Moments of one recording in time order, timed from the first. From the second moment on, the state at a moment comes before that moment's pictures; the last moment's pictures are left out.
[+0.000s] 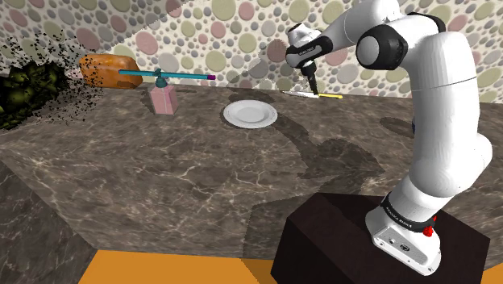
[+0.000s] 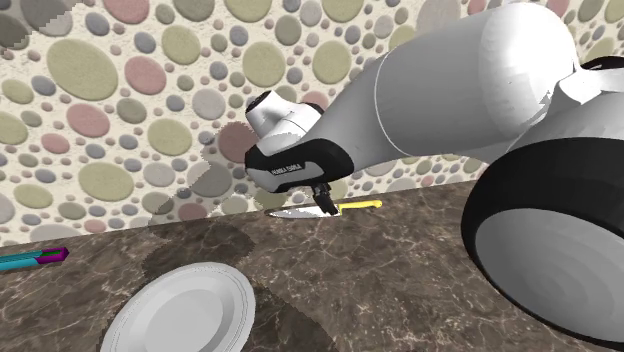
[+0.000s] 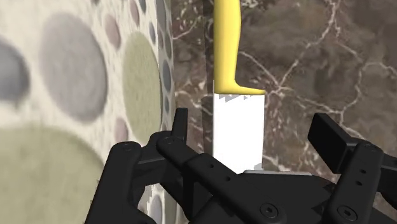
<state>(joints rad) -0.11 0.61 -0.28 -1.43 -0.37 1.86 -0.92</state>
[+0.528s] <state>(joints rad) -0.13 0.63 -0.28 -1.48 -0.38 1.93 -0.92</state>
